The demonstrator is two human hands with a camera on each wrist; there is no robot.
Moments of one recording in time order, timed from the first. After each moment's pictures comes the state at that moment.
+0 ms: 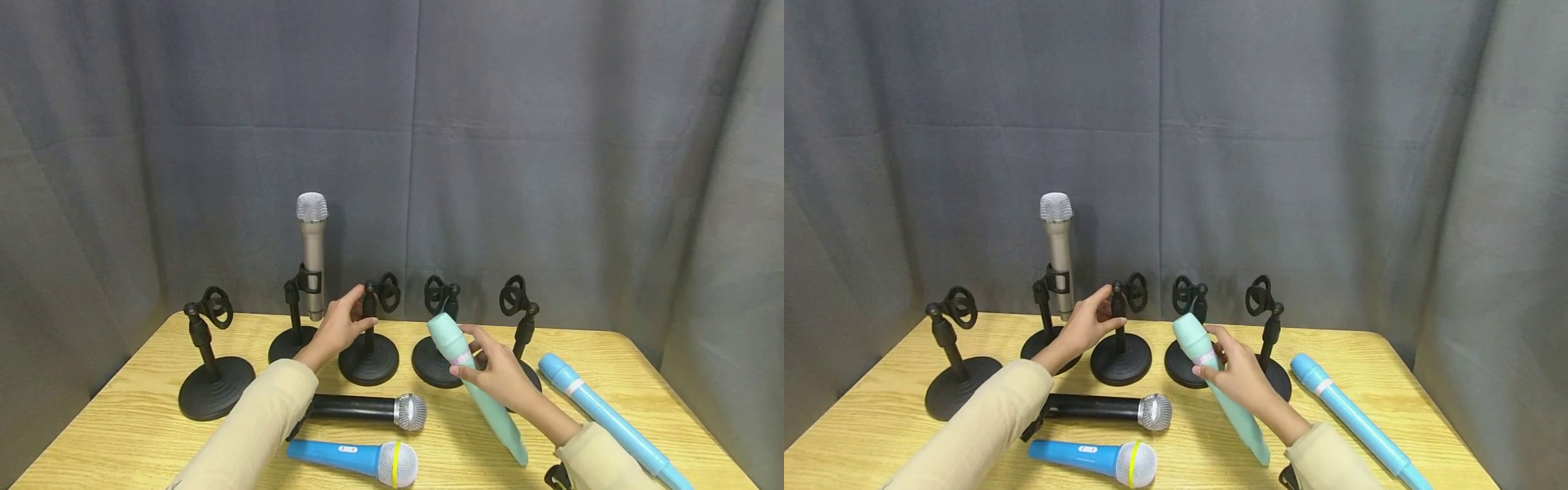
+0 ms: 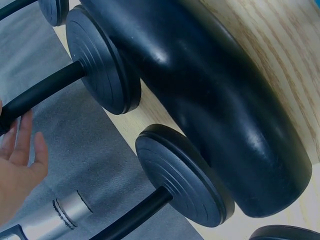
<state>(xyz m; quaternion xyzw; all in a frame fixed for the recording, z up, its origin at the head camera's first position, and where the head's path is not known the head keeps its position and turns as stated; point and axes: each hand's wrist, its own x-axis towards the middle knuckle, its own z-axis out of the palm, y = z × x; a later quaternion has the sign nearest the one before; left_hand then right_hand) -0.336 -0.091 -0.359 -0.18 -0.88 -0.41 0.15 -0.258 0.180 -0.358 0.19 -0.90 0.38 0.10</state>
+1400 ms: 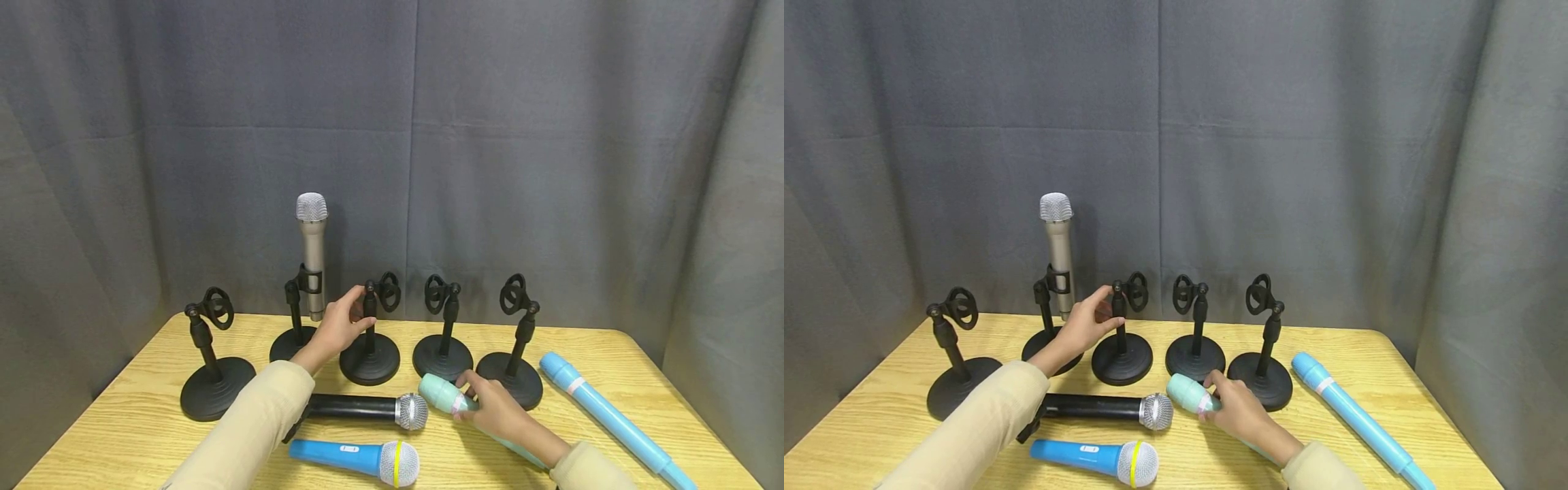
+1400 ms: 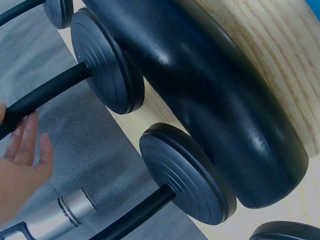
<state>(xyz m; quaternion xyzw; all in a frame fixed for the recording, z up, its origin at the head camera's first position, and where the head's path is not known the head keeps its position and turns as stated) -0.331 -0.093 -0.356 -0.18 -0.89 -0.40 0.15 -0.251 0.184 -0.409 0.20 -0.94 0.29 0.00</state>
